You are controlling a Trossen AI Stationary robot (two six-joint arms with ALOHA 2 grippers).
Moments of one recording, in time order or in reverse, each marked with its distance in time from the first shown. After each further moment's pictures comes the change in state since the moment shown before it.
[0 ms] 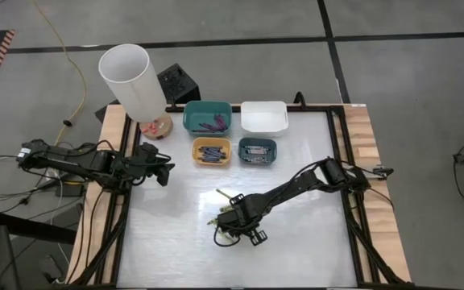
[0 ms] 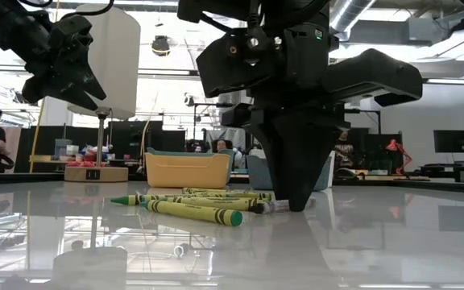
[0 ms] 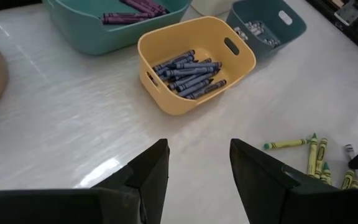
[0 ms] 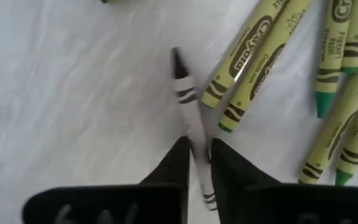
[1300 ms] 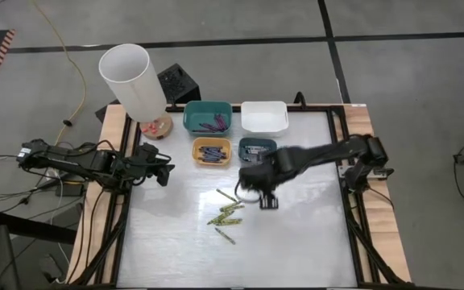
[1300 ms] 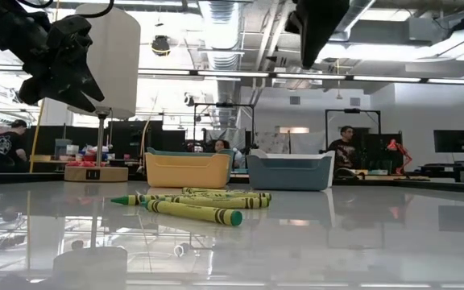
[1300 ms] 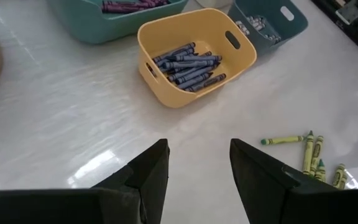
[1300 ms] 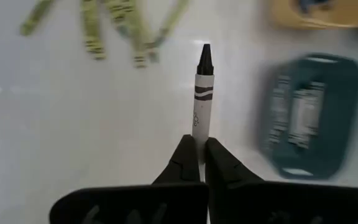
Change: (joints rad) left arm 0.000 0.000 0.000 -0.014 0.026 -0.043; right arm -0.138 -0.455 0.003 -0.328 0.106 0.312
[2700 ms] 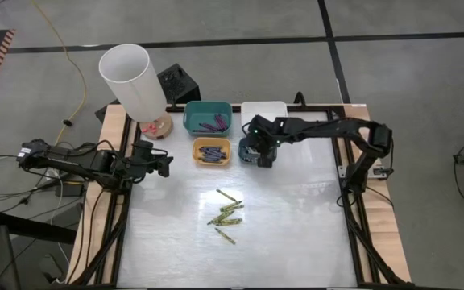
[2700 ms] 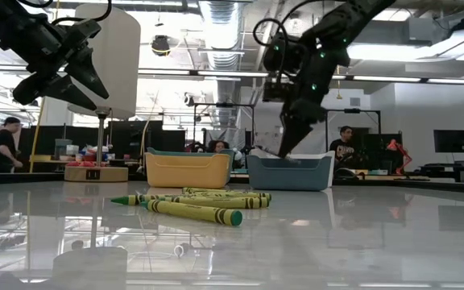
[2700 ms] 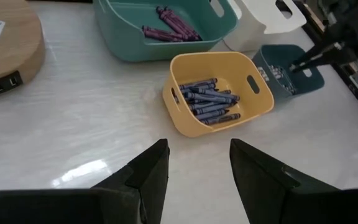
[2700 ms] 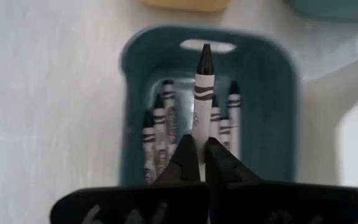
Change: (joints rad) left arm 0.000 0.000 0.000 -0.001 -0.149 -0.184; right arm -0.530 -0.081 -0.594 0.782 -0.185 -0.465
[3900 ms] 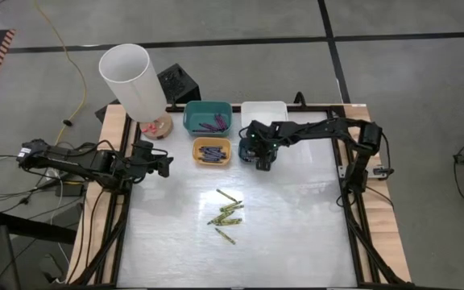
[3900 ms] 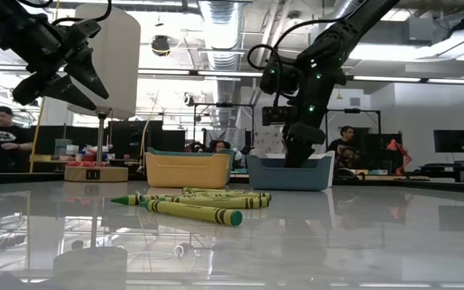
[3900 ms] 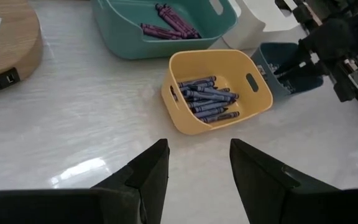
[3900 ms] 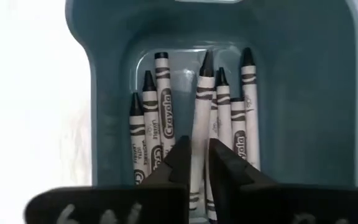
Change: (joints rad) left arm 0.000 0.000 0.000 0.000 0.010 -0.006; right arm -0.016 0.096 -0.034 0.051 0.008 0.068
